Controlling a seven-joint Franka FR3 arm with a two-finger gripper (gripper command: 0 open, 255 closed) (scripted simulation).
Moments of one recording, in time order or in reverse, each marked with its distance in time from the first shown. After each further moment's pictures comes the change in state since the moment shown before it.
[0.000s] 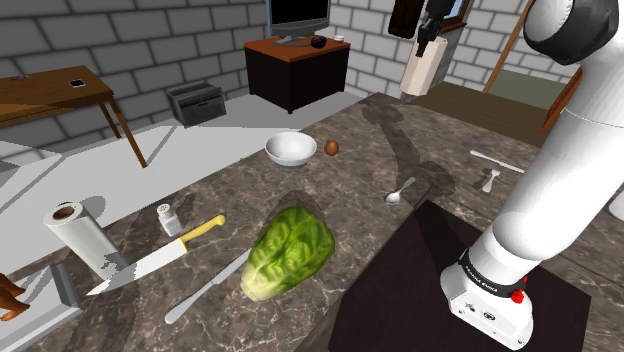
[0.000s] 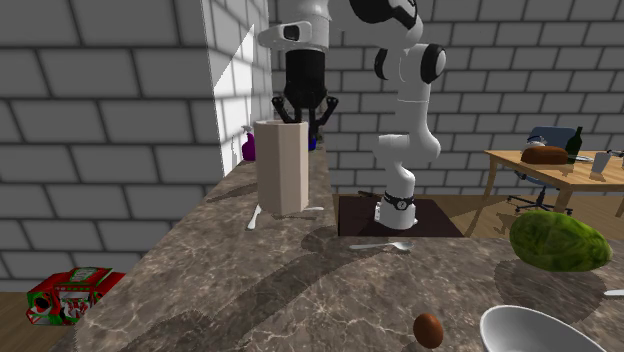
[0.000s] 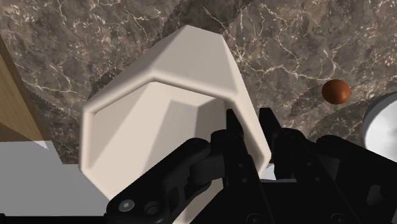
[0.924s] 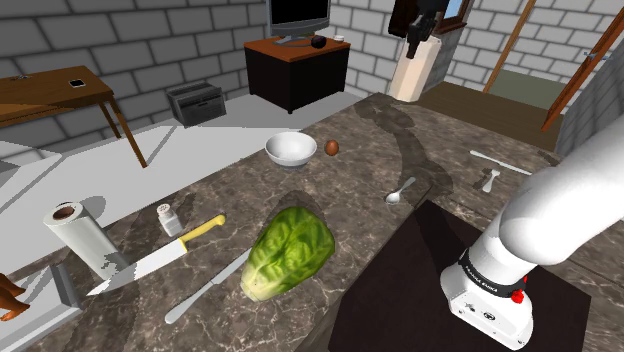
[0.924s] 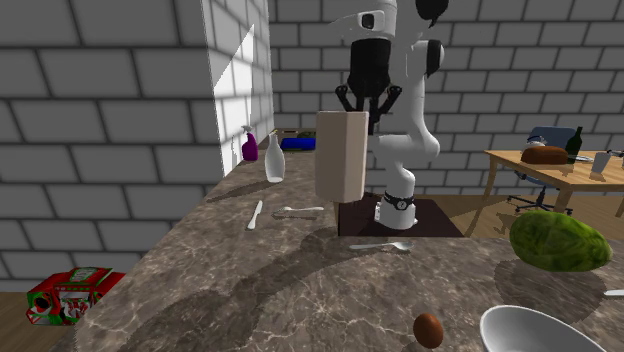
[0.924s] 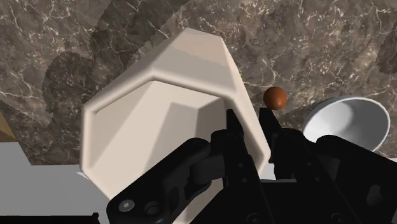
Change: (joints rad) arm 0.127 -0.320 0.144 -0.287 -0.158 0.010 0.273
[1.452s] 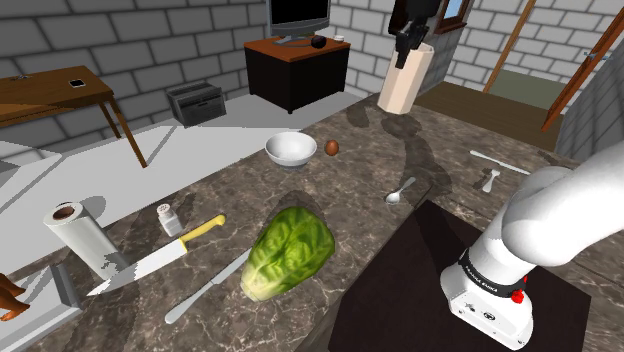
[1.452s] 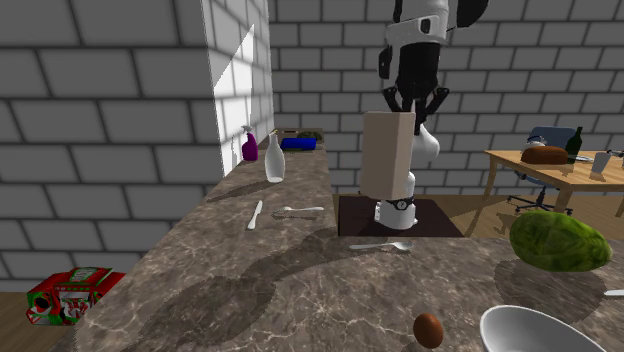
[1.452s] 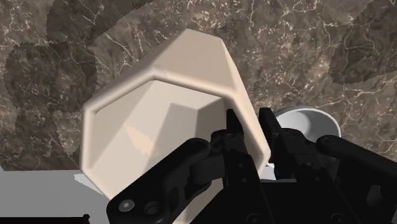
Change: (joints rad) arm 0.046 -0.193 0.152 -0.201 -0.034 0.008 0.209
